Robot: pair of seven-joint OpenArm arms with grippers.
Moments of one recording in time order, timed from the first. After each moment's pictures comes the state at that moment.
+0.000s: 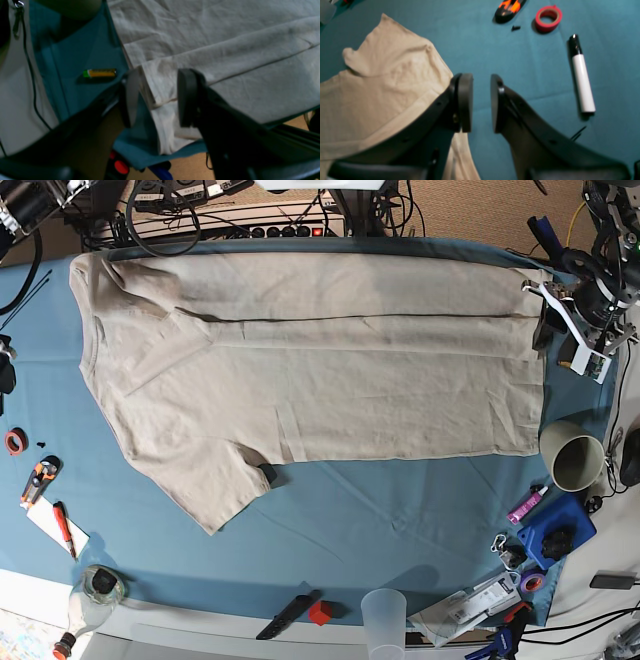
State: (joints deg) left arm 26.4 -20.4 -30.6 121.6 -38.3 -30.4 61.0; right arm -4.2 32.9 58.9 87.7 52.1 37.0 -71.2
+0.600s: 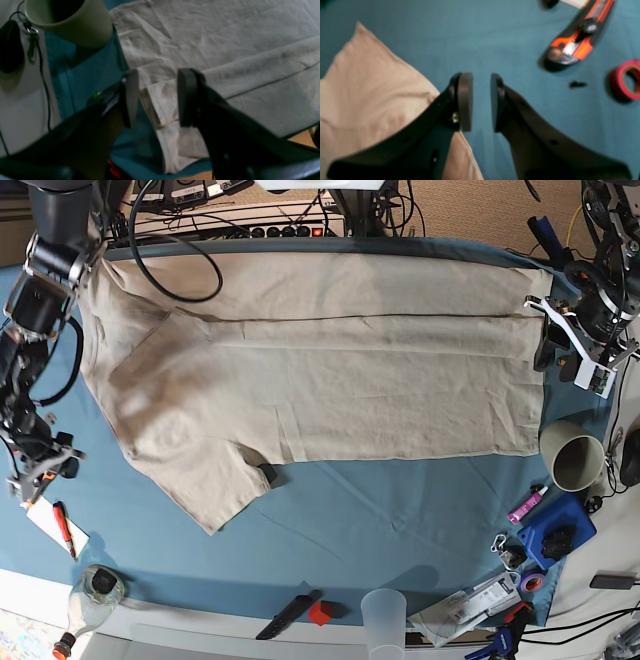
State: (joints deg) left arm 23.5 -20.5 -30.6 121.6 -38.3 -30.4 59.0; right arm 25.4 33.1 21.7 55.8 25.6 29.7 -48.6
